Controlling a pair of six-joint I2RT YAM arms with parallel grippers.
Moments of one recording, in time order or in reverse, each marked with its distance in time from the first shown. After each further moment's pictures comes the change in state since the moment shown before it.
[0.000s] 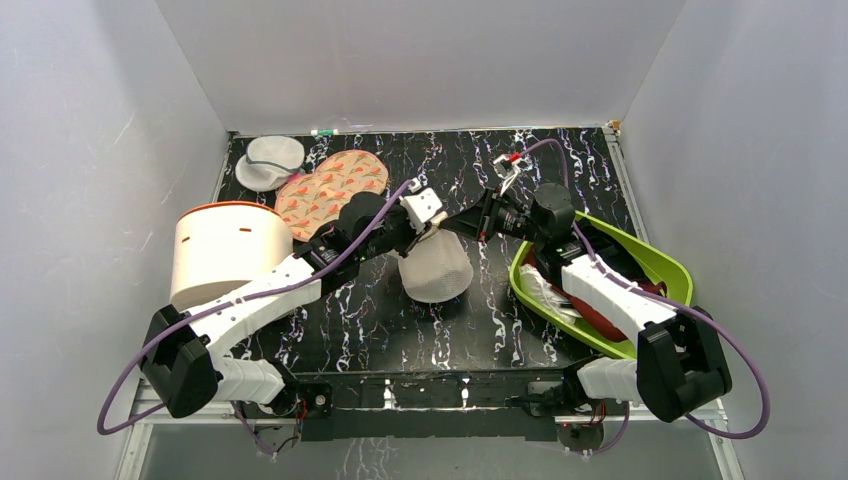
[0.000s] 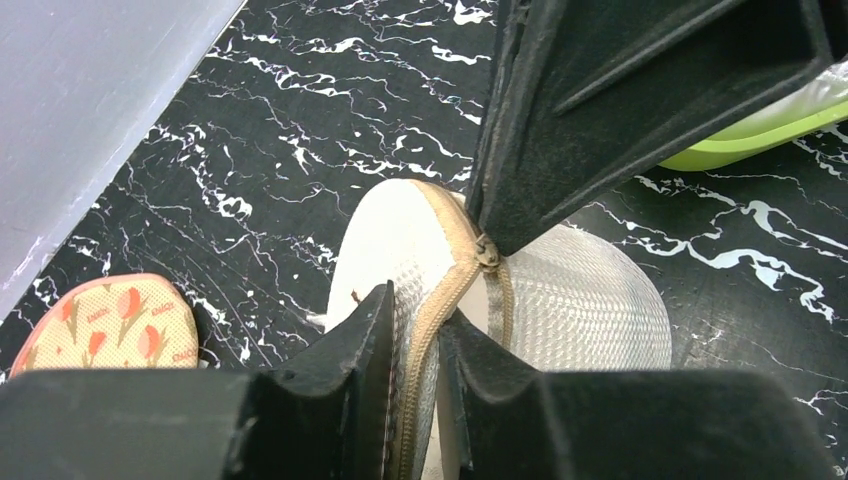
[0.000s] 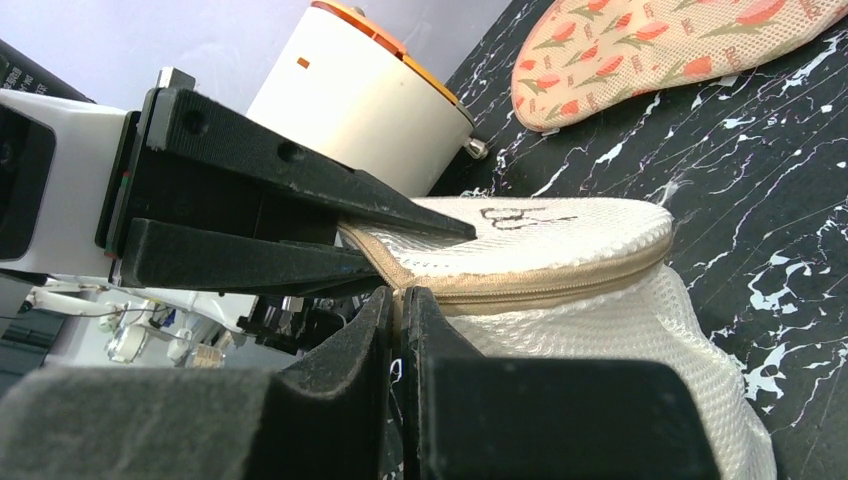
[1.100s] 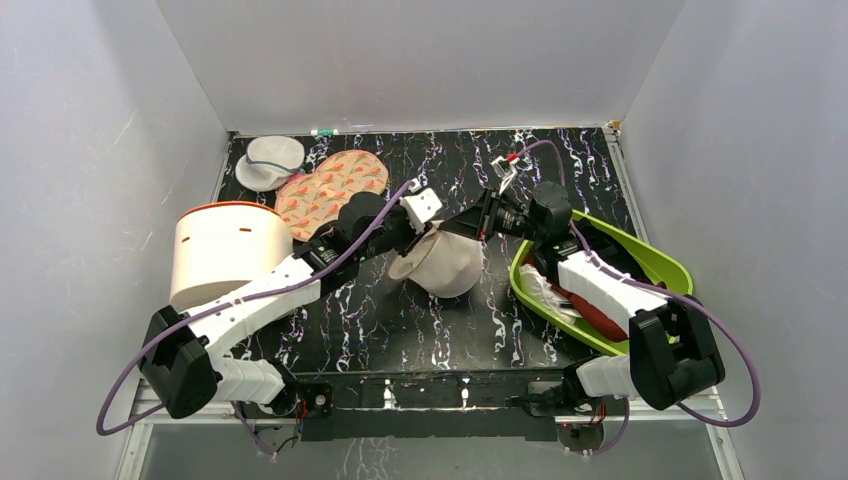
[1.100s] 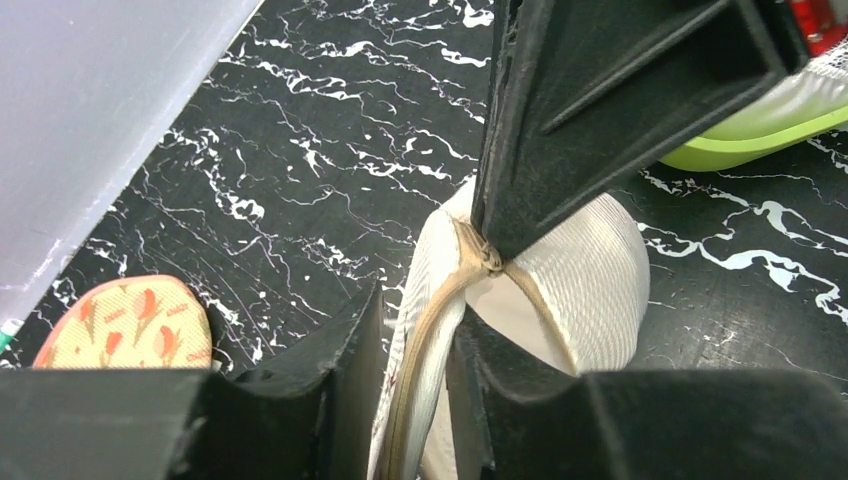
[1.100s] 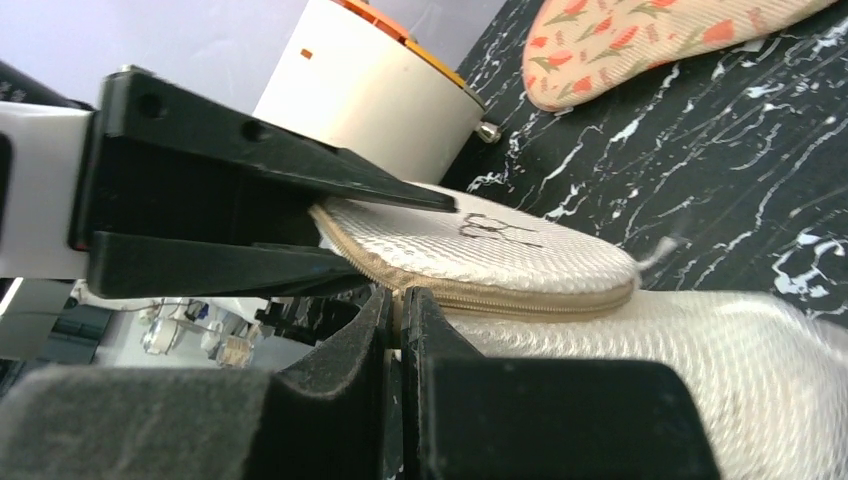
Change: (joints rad) left arm -0.005 -0.011 0.000 0.003 -0.002 0.018; right arm -0.030 0.057 -0.006 0.040 -0.049 0.063
